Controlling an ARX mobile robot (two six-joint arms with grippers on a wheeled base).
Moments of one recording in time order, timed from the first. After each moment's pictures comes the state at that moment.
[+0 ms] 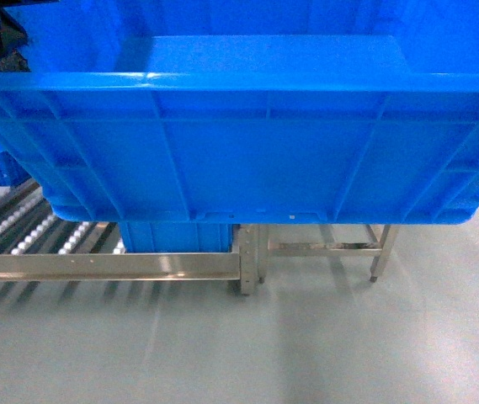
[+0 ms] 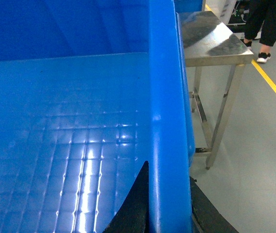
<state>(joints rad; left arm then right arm) -0.16 1.47 0.90 0.32 -0.14 -0.10 0.14 1.49 0.83 0.49 0.10 0.11</state>
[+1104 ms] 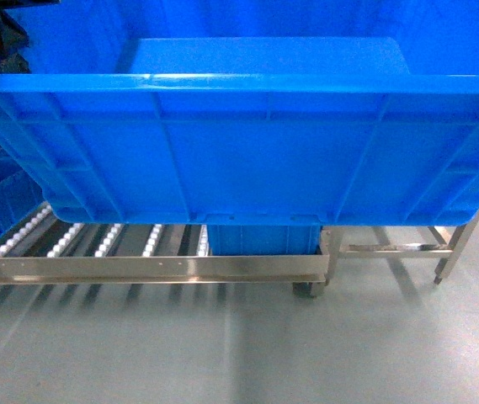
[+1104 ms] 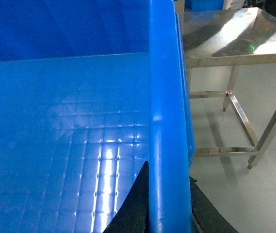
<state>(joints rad) -0.16 1.47 0.90 0.32 -0.14 -0.10 0.14 1.49 0.83 0.49 0.10 0.11</state>
